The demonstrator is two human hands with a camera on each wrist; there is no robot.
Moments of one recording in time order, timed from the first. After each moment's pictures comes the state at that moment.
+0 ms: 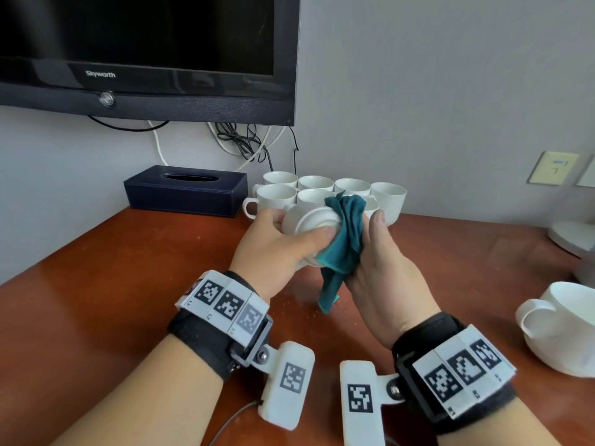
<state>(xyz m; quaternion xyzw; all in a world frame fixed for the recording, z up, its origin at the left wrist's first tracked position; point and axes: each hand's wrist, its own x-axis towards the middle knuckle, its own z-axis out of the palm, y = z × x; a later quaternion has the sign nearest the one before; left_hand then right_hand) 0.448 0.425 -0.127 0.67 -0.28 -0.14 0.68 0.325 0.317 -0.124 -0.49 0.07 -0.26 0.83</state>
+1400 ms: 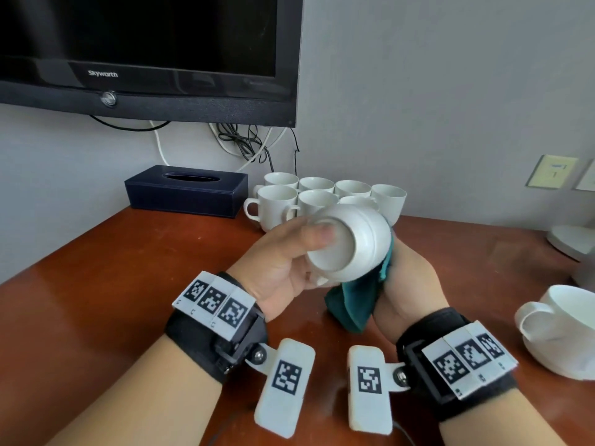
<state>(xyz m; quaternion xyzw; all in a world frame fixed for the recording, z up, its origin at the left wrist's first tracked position) 0.430 0.434 -0.113 0.44 -0.38 -0.41 0.71 0.319 0.303 -0.128 -0.44 0.18 -0.31 0.83</state>
